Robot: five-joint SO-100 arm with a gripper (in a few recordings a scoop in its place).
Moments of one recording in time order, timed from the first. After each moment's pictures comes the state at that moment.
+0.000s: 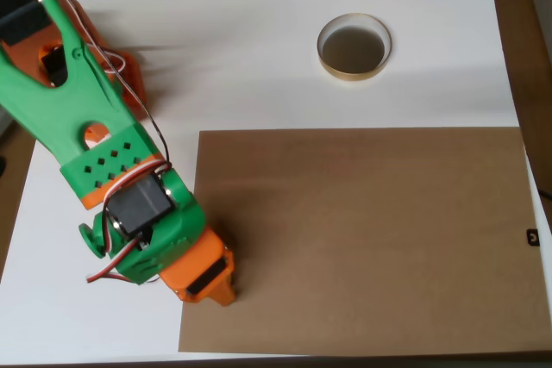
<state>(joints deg) 9.7 83.2 104.9 63.3 -9.7</state>
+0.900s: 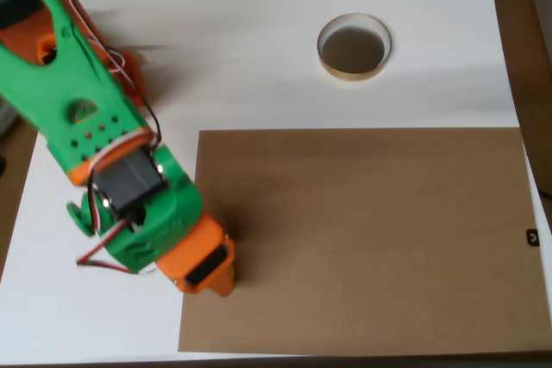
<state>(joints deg) 7.9 91.1 105.2 64.9 -9.7</state>
